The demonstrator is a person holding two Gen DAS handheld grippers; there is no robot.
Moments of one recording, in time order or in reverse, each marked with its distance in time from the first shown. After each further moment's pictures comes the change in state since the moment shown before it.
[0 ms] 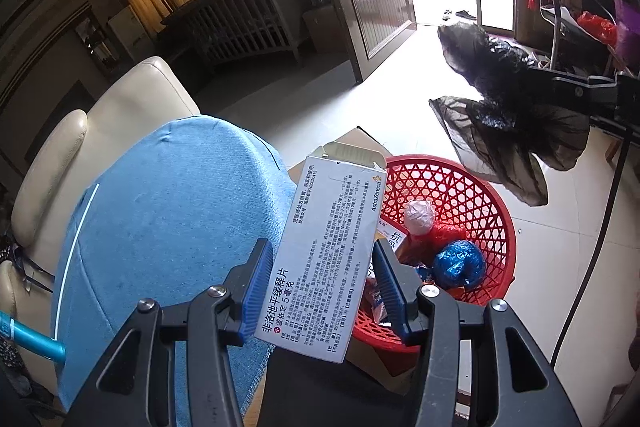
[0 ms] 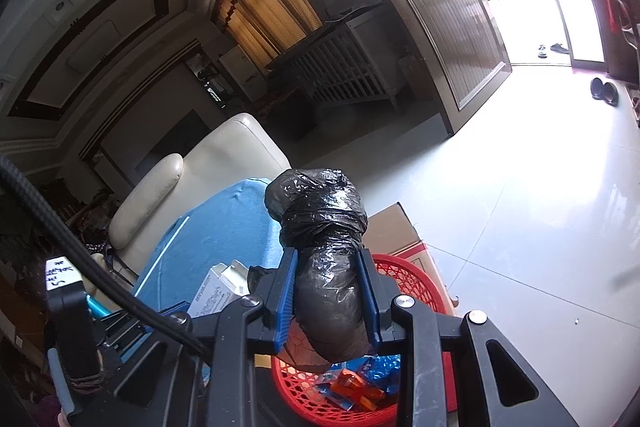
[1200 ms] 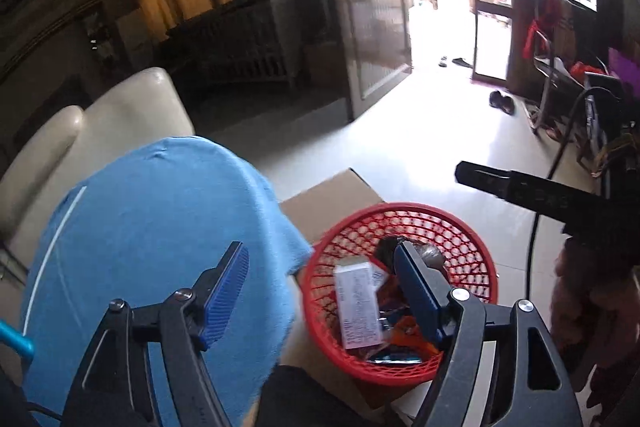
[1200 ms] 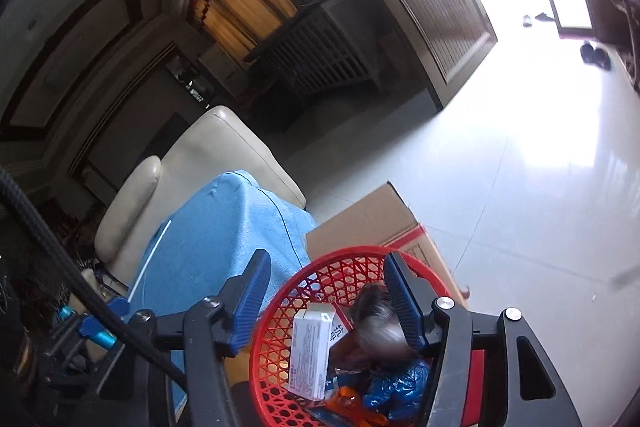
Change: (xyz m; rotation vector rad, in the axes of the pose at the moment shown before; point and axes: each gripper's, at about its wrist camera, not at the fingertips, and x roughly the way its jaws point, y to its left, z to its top) left arm -0.019 0.033 0.004 -0.106 -0.148 -0.062; right arm 0.065 -0.020 -0.003 0.065 0.029 -0.017
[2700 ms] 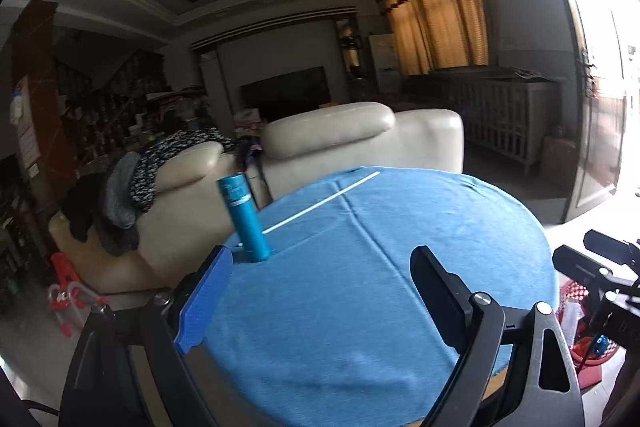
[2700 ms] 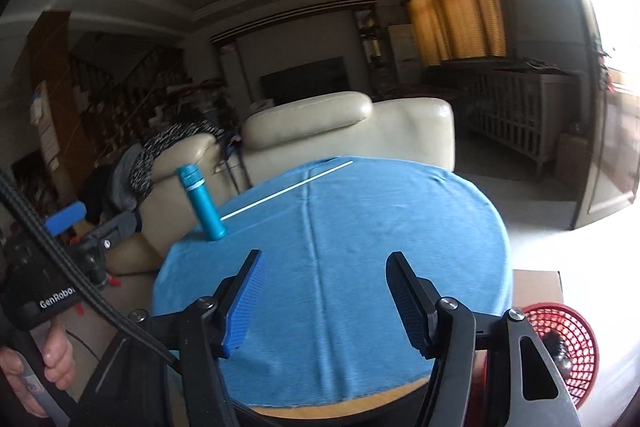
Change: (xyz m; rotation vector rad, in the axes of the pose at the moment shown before) left arm -0.266 0.219 -0.145 -0.483 -0.176 0.736; right arm -0.073 0.367 -0.144 -0.671 0.049 0.326
